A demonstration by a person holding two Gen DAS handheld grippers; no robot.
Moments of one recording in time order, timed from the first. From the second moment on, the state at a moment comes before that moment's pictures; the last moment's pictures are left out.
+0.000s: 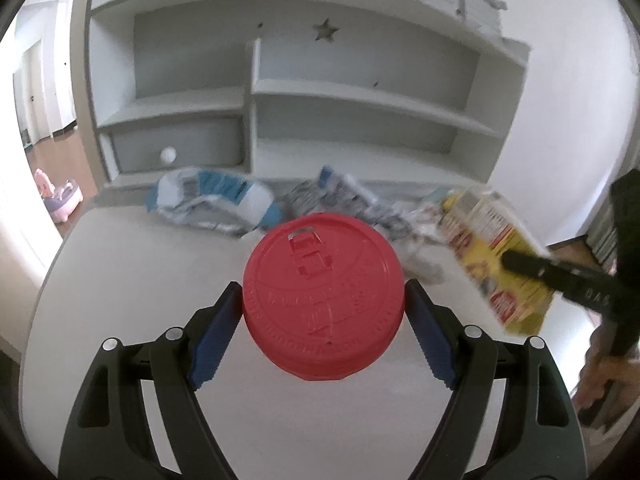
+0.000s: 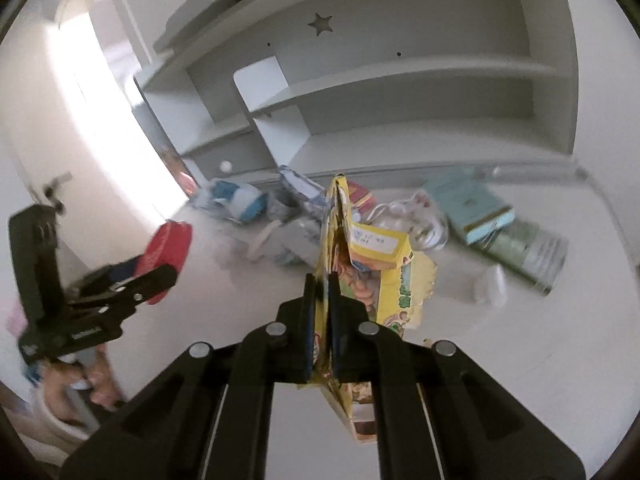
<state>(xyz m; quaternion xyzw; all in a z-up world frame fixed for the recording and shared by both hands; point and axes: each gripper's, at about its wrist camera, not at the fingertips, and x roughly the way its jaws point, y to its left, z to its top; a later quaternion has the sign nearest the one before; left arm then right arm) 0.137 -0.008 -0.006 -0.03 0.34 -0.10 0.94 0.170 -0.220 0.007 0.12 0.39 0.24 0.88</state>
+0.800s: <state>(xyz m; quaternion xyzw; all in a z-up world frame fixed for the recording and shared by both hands) -0.043 -0.476 -0.172 0.27 0.39 -0.46 0.75 -0.082 -0.617 -0.095 0.41 0.37 -0.15 0.82</state>
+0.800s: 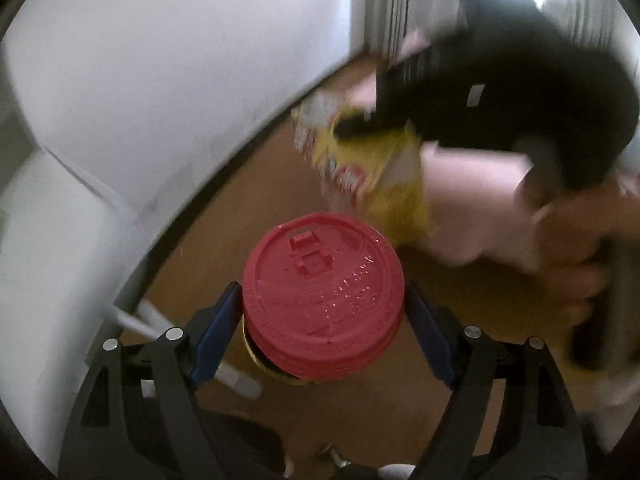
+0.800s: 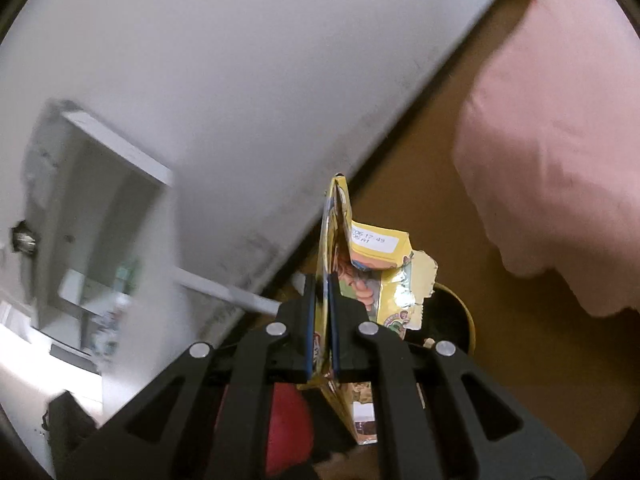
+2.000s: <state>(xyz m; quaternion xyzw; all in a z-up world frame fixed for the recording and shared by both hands) 0.054 -0.521 -0.363 0.25 0.59 -0.36 0.68 -0.045 -0.652 -0.286 0.55 0.46 -0.18 0.67</state>
